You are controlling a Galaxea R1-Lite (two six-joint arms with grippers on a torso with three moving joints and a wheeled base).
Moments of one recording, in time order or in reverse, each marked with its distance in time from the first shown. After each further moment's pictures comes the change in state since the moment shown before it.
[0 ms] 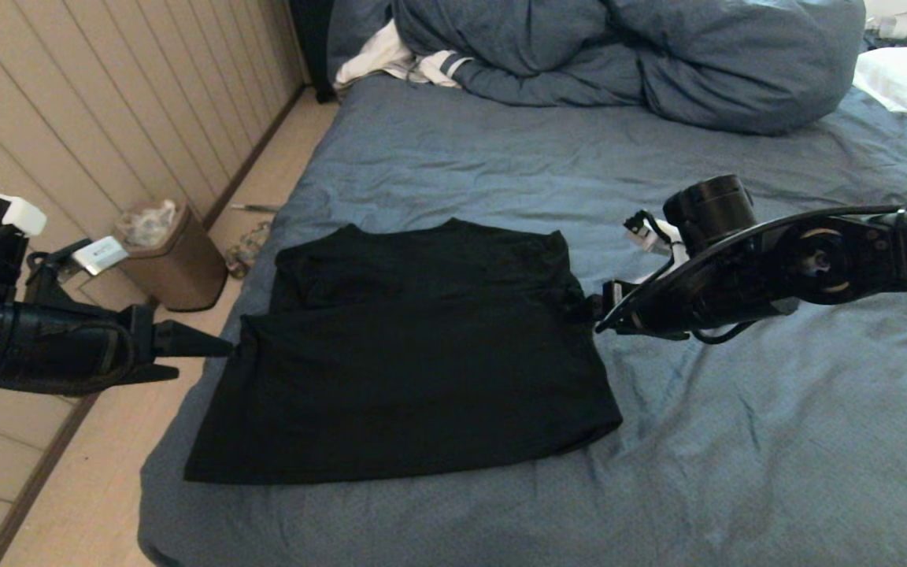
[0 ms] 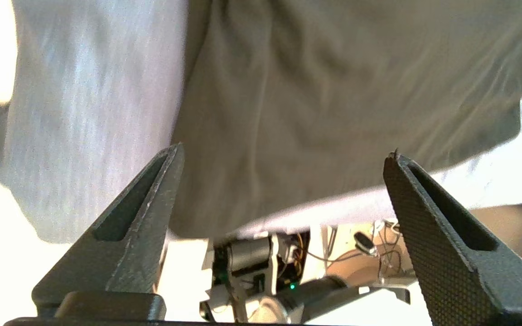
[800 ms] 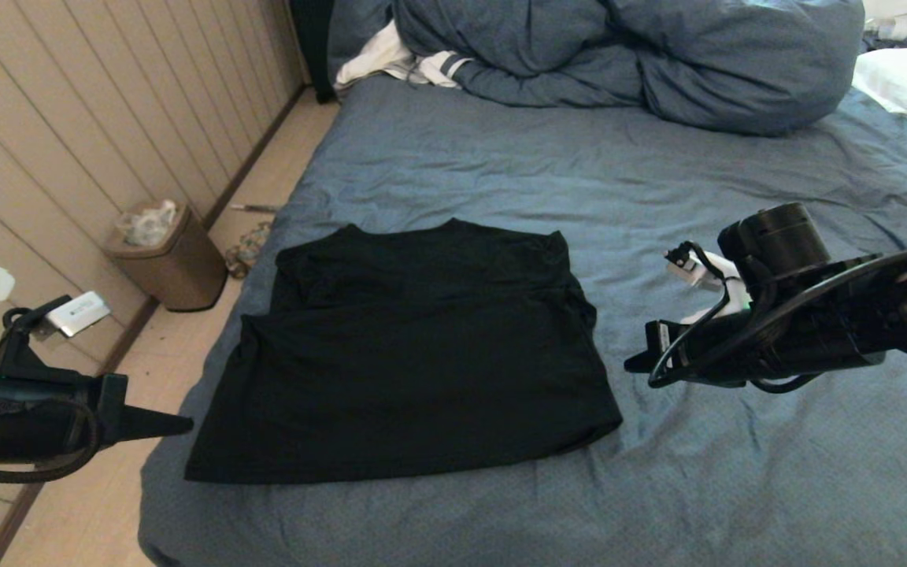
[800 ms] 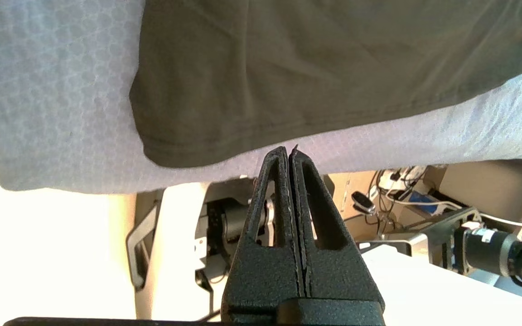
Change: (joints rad) left arm 0.012 -0.117 0.213 -0.015 -0.058 0.056; right arm -0.003 -0.179 0.255 -0.004 0.004 0.011
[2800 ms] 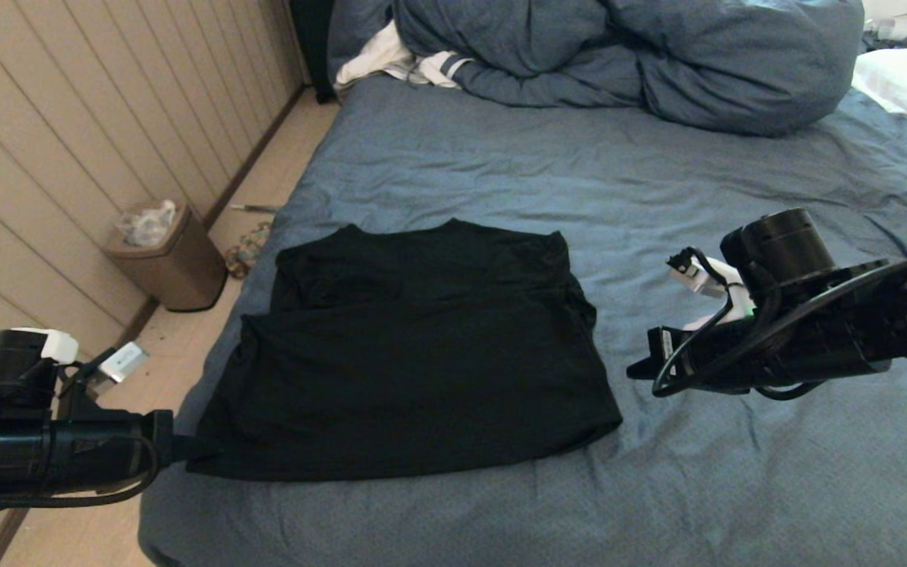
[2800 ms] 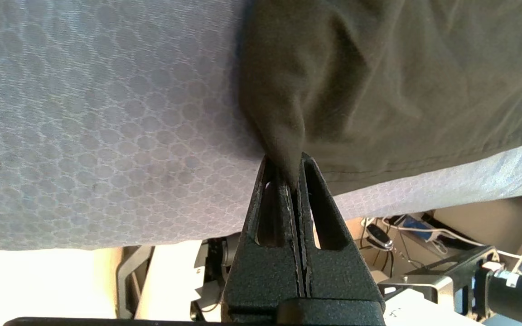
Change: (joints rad) left arm 0.024 0.190 0.279 -0.512 -0.025 -0.086; right arm 0.004 -0.008 0.019 -0.001 -0.001 -0.001
